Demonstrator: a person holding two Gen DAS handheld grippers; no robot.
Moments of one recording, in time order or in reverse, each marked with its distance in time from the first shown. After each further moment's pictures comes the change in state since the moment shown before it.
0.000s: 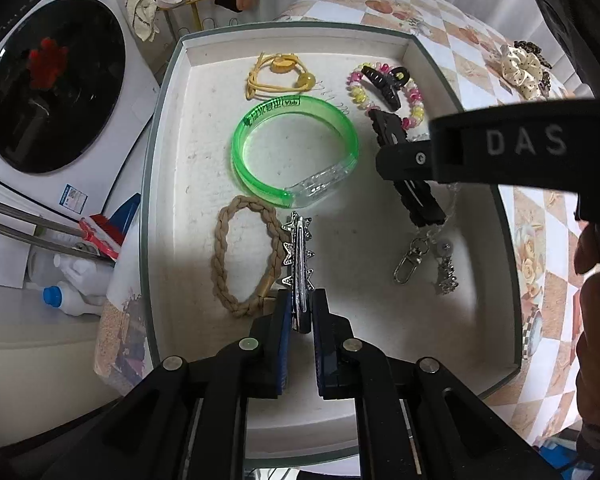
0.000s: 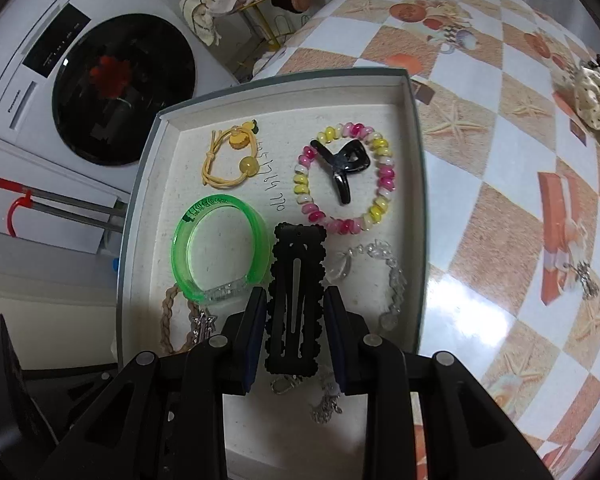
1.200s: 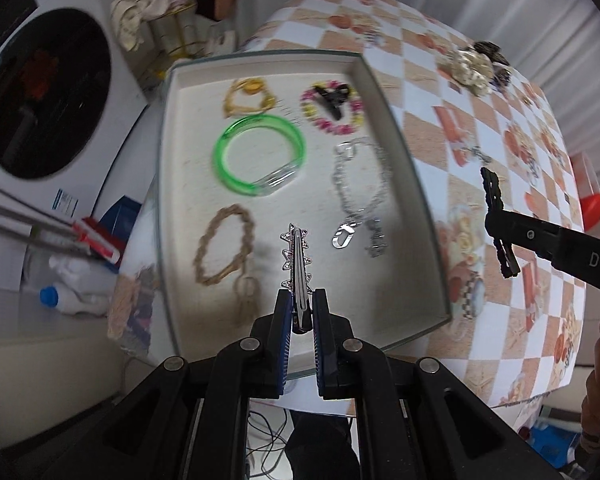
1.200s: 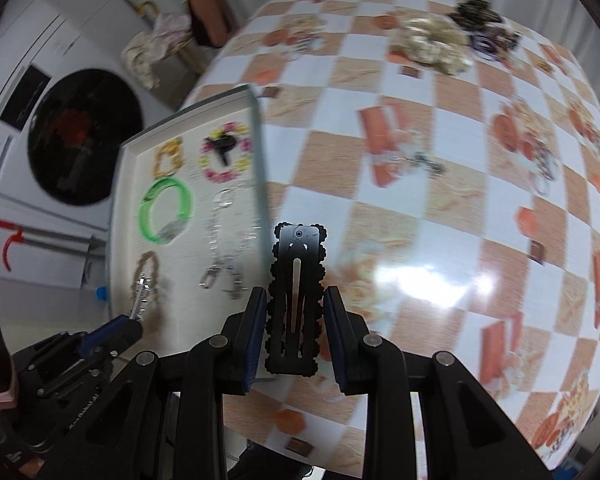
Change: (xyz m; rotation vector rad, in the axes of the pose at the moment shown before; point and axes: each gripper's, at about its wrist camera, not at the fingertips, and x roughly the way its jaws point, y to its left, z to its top) left arm -0.061 -0.009 -0.016 0.025 0.005 -0.078; right arm -0.103 -0.055 -0.081 0.188 -0.083 -0.109
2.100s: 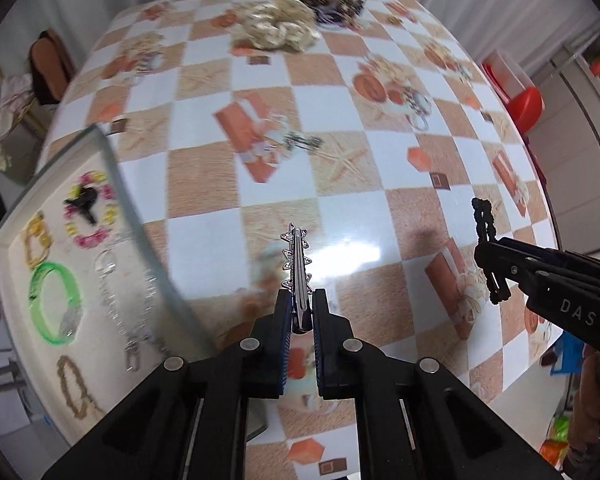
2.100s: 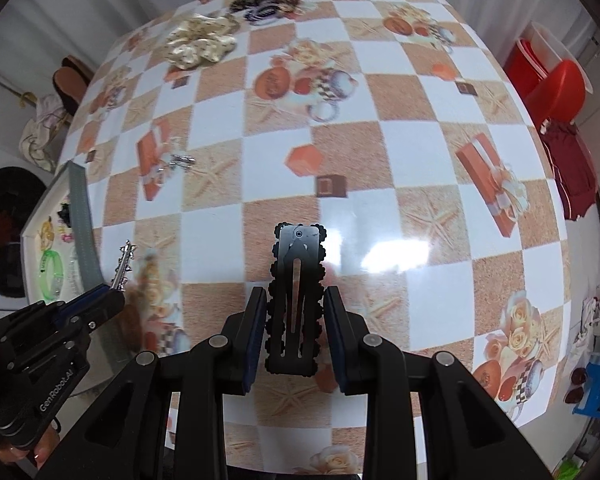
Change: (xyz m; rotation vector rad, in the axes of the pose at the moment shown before) left arm 0.031 -0.183 0.046 0.419 0.046 -0.132; right arm -0.040 -0.167 -0.047 0.364 -0.049 -0.189
